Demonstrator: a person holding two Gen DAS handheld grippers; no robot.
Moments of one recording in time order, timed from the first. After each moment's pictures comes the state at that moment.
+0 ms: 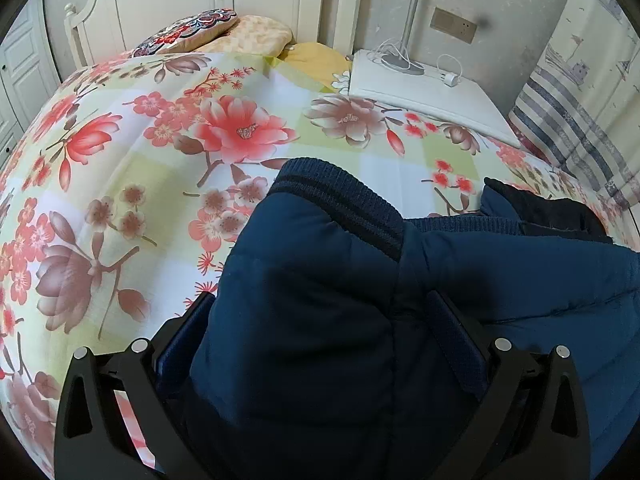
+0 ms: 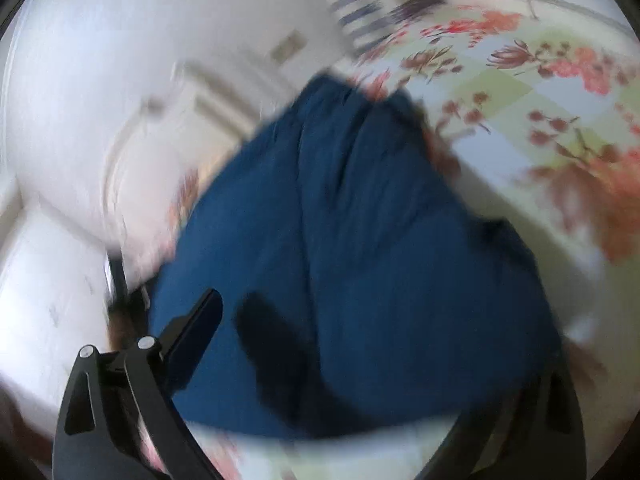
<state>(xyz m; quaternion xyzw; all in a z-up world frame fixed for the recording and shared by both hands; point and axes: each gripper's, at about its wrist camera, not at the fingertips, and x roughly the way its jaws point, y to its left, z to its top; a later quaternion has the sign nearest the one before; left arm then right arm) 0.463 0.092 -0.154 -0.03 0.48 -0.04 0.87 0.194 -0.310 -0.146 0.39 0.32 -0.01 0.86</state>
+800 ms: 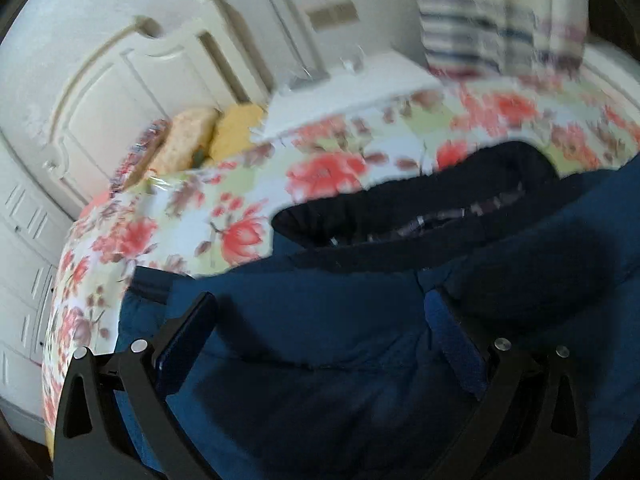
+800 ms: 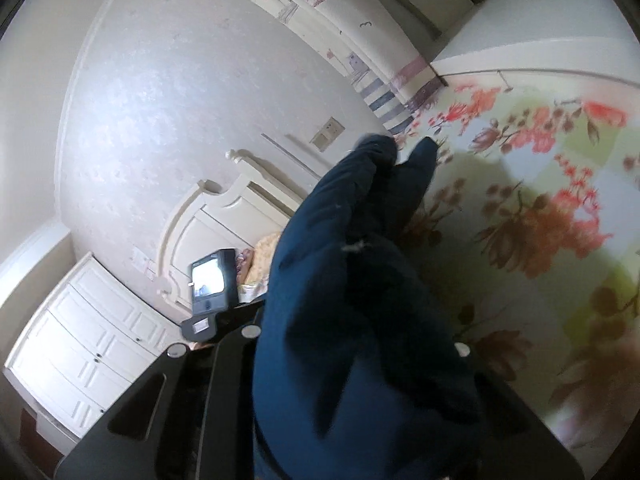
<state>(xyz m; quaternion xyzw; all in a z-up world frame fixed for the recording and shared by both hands) 0.383 -0.141 -0.130 0.20 0.41 -0.05 0.89 0.089 -0.339 -0.107 0.42 0.18 0.04 0.89</state>
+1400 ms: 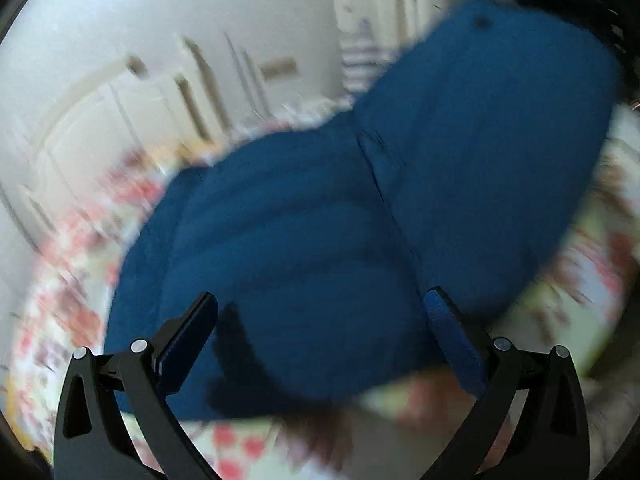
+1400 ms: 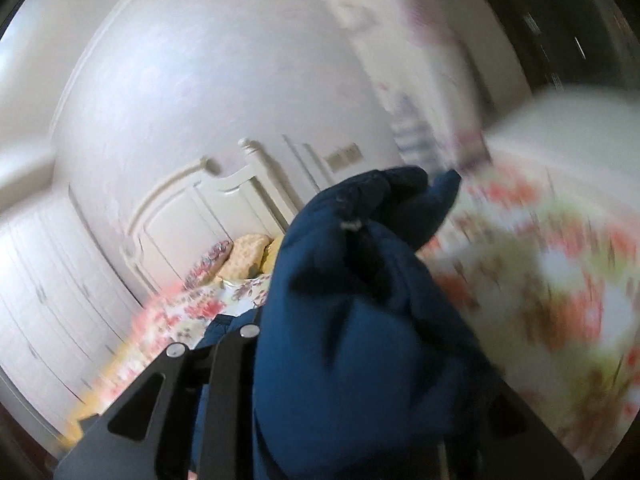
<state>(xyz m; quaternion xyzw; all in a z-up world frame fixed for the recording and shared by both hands) 0.138 -0.022 -0.129 0.16 0.35 -0.21 0.90 0.130 -0.248 -0.021 0.22 0.16 0.01 0.96</state>
